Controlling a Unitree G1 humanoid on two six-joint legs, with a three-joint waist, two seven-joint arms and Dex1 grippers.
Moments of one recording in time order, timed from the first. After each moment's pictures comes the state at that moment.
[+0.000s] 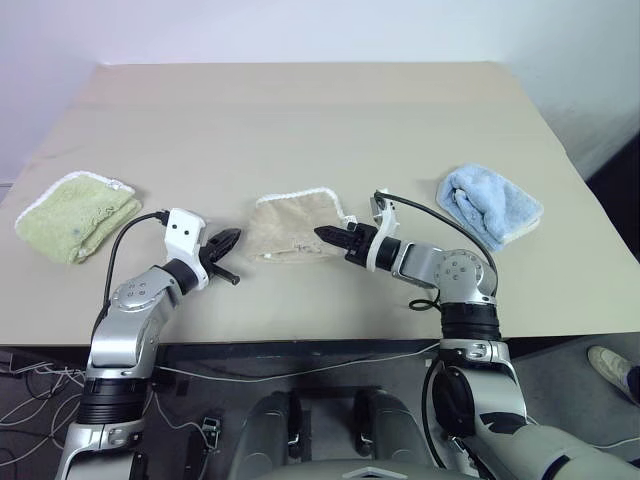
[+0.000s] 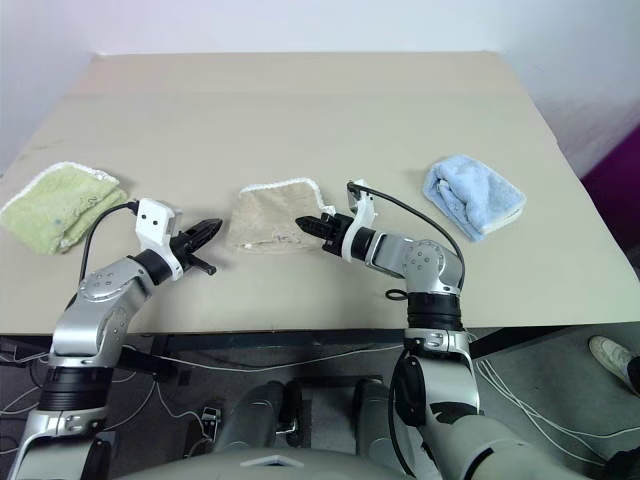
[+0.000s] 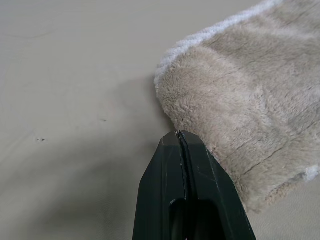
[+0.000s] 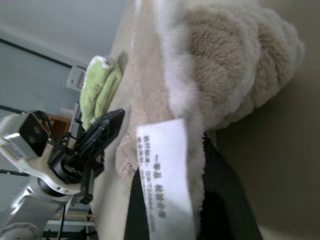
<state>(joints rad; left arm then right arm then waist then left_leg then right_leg) -0.24 0.46 0.12 -0.08 -0.33 0.41 -0.54 -0.67 -0.04 -0.30 0.23 0.75 1.15 0.38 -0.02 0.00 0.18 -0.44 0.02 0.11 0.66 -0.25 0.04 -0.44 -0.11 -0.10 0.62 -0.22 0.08</state>
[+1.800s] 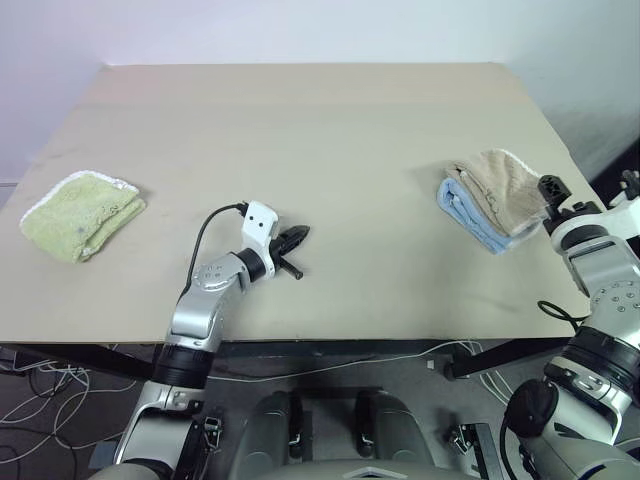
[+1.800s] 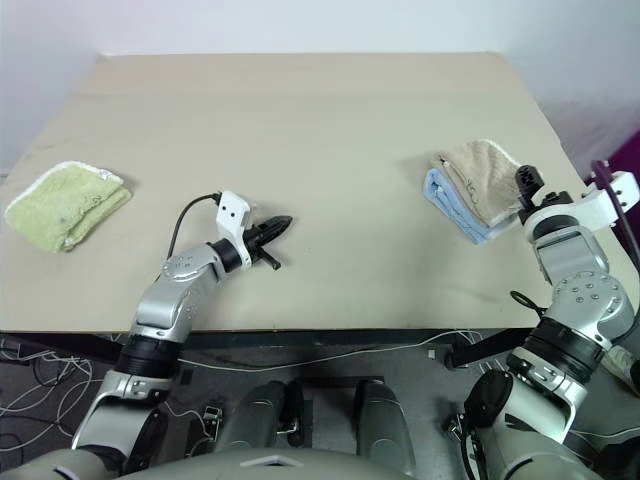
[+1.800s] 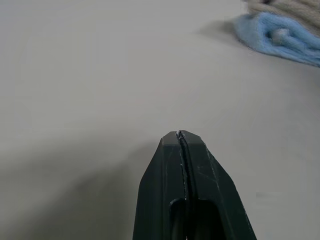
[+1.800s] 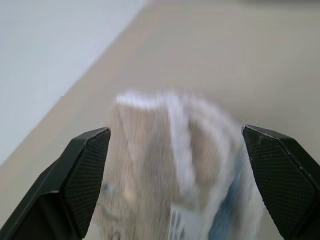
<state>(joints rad) -0.45 0.24 -0.04 0.16 -0.24 0.32 -0.52 -0.50 -0.41 -0.71 0.00 0.77 0.71 -0.14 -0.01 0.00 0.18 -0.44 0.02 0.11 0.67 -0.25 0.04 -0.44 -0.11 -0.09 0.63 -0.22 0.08</state>
